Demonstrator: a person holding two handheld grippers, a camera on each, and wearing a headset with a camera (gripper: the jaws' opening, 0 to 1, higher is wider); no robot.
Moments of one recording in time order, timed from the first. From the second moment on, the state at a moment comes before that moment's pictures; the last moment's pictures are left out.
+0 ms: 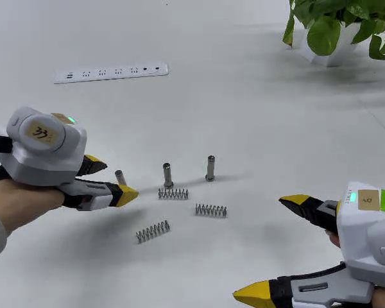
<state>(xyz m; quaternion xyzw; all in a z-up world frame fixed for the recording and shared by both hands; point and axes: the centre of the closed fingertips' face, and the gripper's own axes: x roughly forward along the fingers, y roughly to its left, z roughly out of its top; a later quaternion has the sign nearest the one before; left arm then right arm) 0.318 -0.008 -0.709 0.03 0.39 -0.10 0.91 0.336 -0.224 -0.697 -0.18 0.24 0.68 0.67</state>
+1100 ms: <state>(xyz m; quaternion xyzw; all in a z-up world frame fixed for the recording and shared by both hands) 0.276 -0.038 -0.693 -0.04 0.34 -0.15 0.93 0.334 -0.221 -0.700 -0.19 0.24 0.69 0.66</state>
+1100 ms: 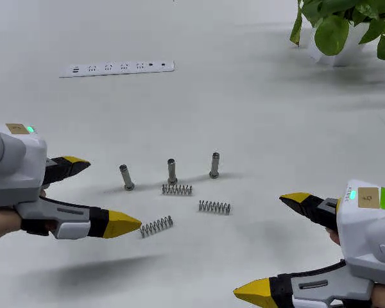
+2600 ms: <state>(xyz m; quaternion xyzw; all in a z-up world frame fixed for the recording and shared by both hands) 0.275 -0.088 -0.746 0.11 0.44 -0.22 0.87 0.331 -0.223 -0.703 -0.19 0.25 0.69 0.66</state>
